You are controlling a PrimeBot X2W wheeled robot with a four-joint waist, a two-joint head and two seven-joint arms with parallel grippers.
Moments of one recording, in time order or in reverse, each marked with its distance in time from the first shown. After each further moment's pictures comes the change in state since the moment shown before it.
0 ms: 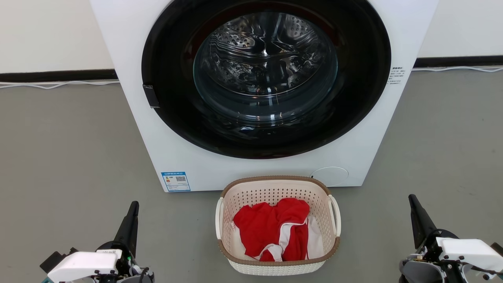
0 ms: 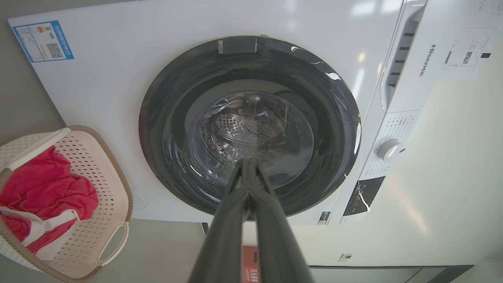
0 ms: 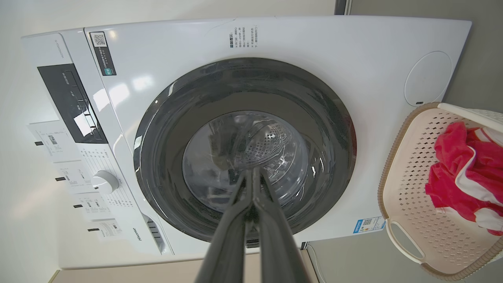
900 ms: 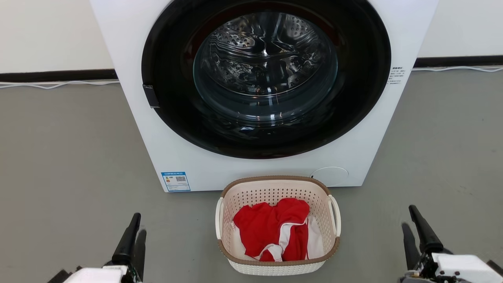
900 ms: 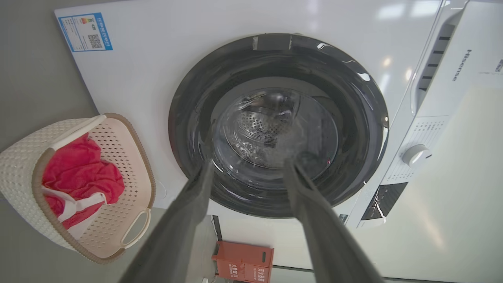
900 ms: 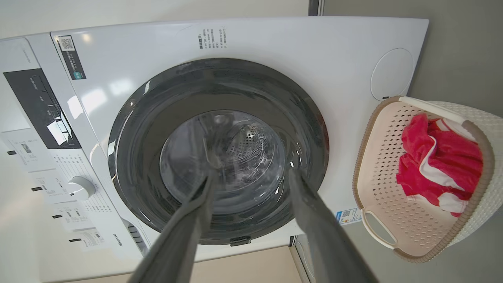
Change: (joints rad) left arm 0.040 -0.009 -0.005 0.041 0.000 0.001 -0.005; right arm 0.040 0.006 0.006 0.034 0.000 -0.001 -0.001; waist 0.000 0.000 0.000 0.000
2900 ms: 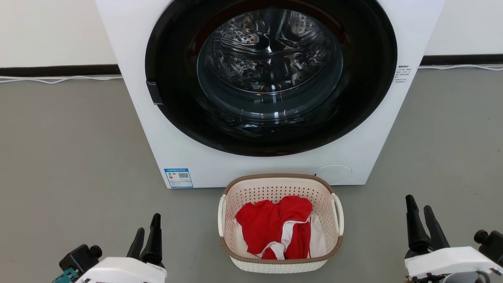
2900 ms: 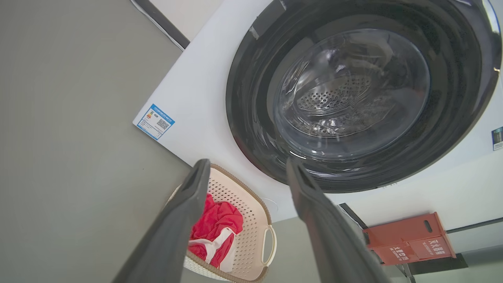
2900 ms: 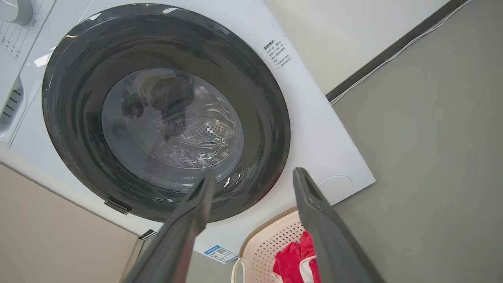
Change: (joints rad) left arm 0.008 0.003 -0.095 -0.037 0.696 0.106 -0.165; right arm 0.030 0.000 -0.001 -0.096 -0.872 0.001 -0.160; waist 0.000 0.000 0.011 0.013
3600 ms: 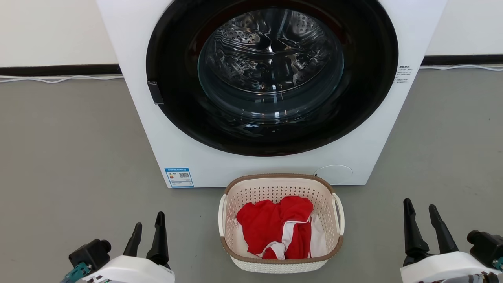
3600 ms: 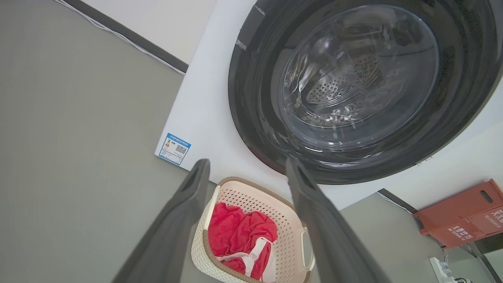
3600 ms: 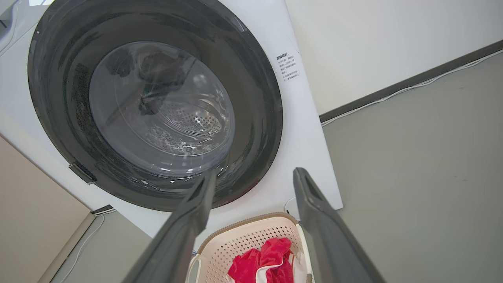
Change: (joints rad) left arm 0.002 0.003 -0.030 -0.011 0.249 0.027 -0.062; right arm 0.021 0.000 -0.010 -0.009 -0.310 0.000 -0.063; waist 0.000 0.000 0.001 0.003
